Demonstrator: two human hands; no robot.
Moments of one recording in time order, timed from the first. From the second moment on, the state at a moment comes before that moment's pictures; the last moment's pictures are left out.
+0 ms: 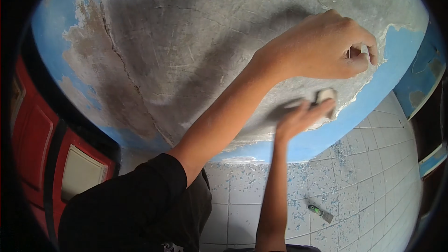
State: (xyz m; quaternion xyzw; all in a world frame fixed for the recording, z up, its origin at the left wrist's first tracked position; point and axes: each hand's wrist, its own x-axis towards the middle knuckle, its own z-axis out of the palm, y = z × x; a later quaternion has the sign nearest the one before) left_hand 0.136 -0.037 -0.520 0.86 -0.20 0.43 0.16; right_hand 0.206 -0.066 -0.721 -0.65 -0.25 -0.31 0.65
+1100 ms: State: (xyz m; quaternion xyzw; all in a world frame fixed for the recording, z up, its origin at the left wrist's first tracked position) left_hand 0.130 -0.048 -0.520 0.87 -0.20 0.43 0.15; right_hand 0.223 -0.084 -0.764 -0.67 -0.09 -0.10 0.73
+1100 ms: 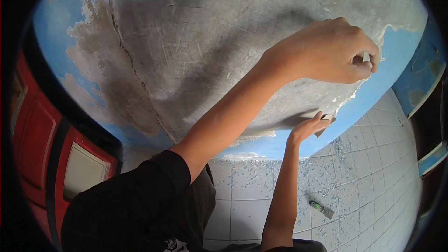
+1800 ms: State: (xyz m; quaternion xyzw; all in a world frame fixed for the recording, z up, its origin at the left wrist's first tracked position) left_hand 0.152 -0.052 -0.529 0.88 -0.21 0.40 0.16; right_hand 0.149 -0.054 -0.794 -0.69 -0.20 -0.15 0.68
